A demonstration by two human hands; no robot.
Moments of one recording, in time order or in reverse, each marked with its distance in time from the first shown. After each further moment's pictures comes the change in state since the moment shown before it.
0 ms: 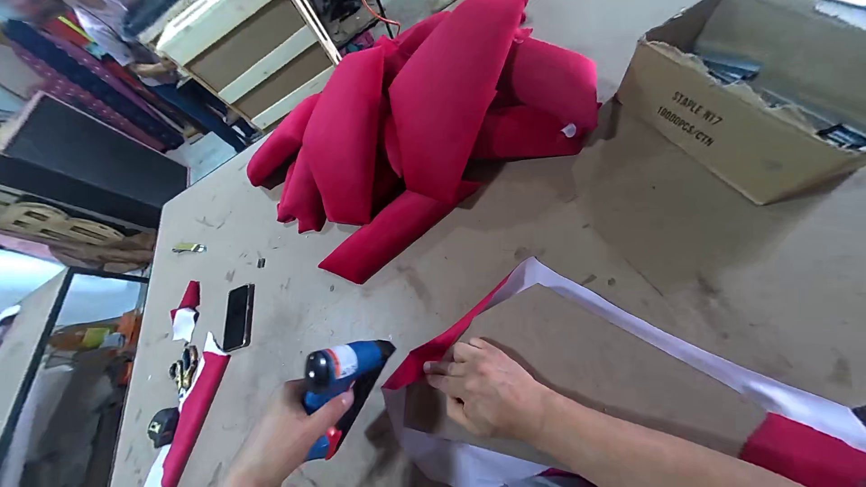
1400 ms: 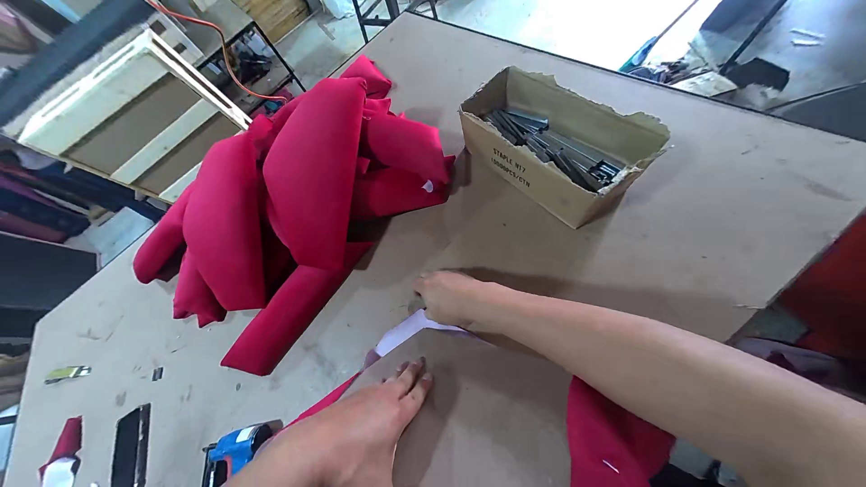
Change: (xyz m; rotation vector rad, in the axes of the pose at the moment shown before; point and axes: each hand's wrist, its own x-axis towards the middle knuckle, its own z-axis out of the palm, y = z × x) left_hand 0.077 0.252 0.161 1.020 -0.997 0.573; right_hand -0.008 0.193 -0.142 0.063 -0.431 0.609
